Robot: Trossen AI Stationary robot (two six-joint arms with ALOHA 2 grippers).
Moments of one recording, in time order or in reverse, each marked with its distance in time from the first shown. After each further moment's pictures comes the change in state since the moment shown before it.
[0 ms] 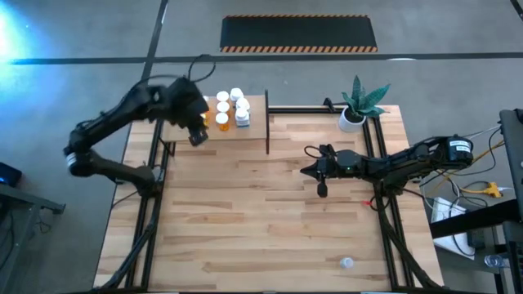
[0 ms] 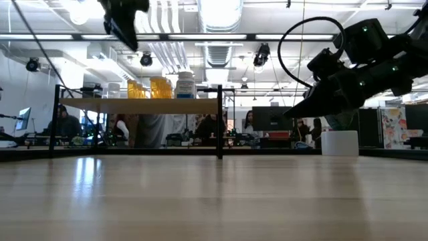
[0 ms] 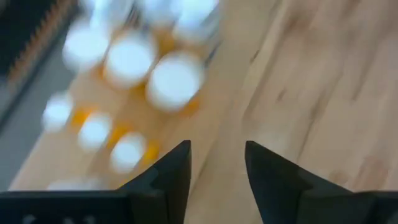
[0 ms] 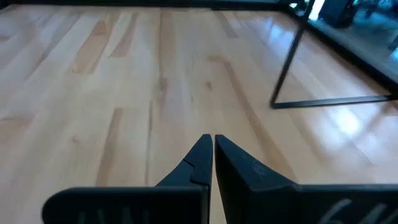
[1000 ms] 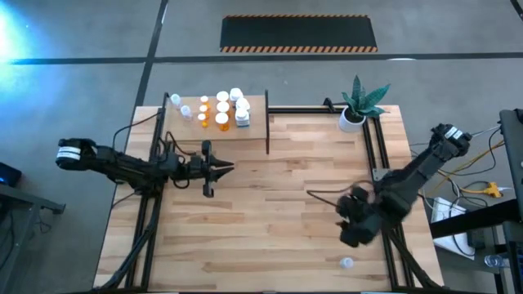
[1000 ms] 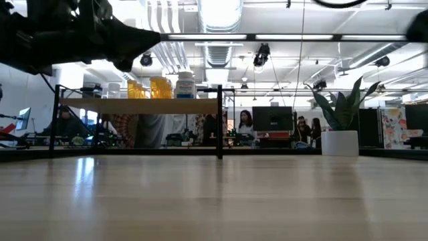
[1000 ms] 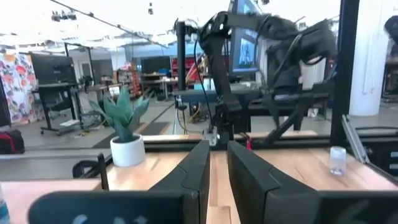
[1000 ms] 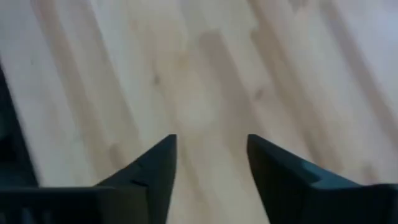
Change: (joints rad) left arm -0.487 -0.118 -1.304 2.370 0.006 0.005; right arm 0.910 -0.056 0.763 -1.732 0.338 1.187
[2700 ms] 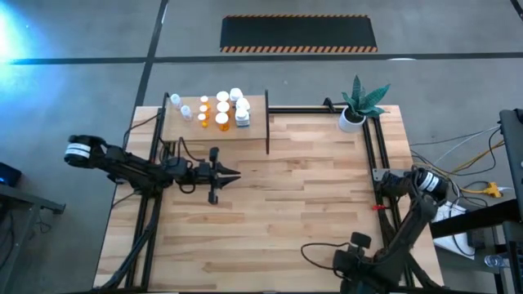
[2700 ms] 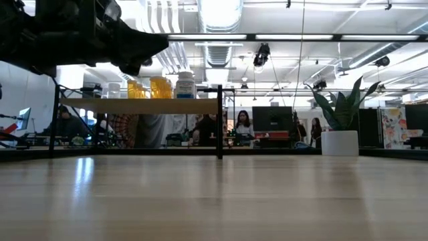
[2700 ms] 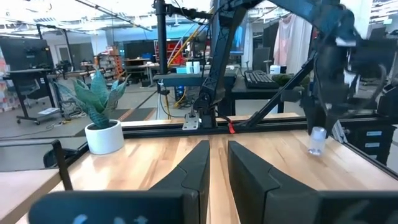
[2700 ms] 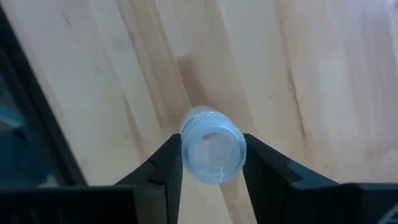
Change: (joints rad) left arm -0.066 0.122 0.049 -0.002 -0.002 -0.004; right arm 0.262 0.607 0.396 -0.112 -0.111 0.228
